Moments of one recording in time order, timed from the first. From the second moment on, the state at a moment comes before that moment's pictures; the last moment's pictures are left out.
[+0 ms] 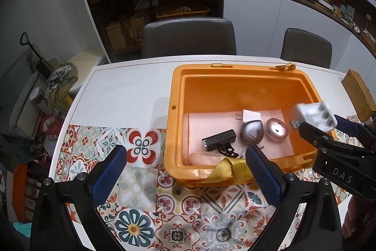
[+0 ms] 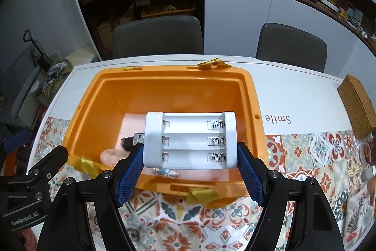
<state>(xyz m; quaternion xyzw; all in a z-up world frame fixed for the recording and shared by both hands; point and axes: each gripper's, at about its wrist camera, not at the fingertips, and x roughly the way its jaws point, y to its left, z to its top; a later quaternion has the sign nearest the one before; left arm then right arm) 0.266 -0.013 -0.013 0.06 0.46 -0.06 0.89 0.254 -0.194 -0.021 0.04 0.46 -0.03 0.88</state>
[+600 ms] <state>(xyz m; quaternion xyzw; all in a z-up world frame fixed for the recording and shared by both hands) 0.246 -0.015 -0.004 0.06 0.45 -0.07 0.89 0.224 -0.199 -0.012 0.04 0.45 -0.05 0.89</state>
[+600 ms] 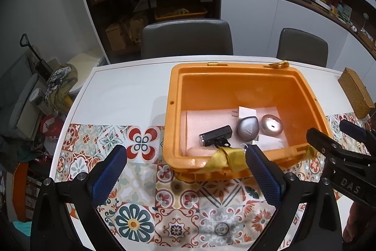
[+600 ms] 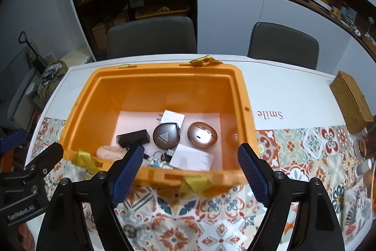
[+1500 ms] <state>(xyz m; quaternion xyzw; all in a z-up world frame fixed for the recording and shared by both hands) 0.141 -0.029 0.010 0.07 0.44 -0.09 0.89 0.093 -0.226 0.010 0.06 0.45 -0.05 0.89</state>
